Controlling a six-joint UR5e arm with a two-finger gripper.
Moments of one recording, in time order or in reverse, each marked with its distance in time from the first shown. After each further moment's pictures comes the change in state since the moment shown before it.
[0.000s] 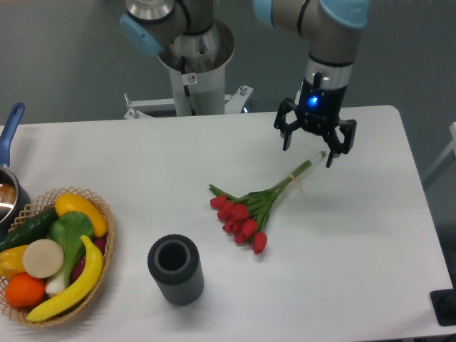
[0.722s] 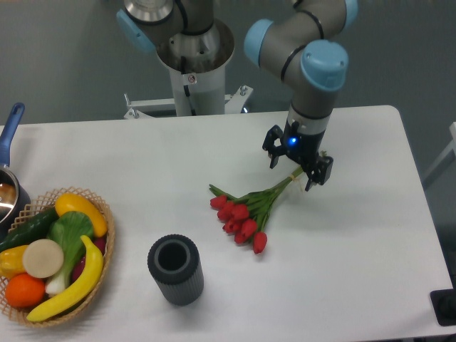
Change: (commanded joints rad) arm -0.088 -0.170 -0.002 0.077 0.069 0.020
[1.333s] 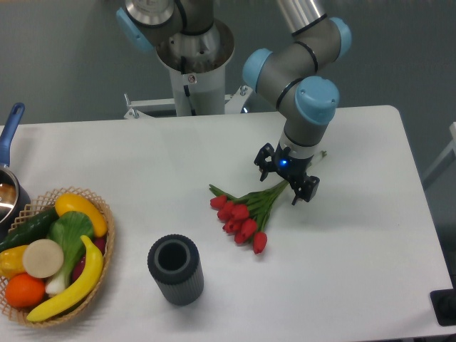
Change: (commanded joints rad) arm -0.011 -0.031 -0.060 0.015 -0.003 0.003
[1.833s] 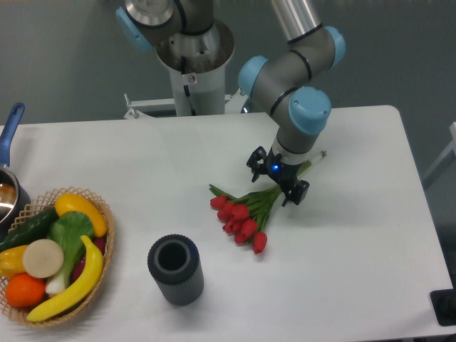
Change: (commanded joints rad) arm -0.017 -0.043 -0.015 -0.002 0.003 0.005
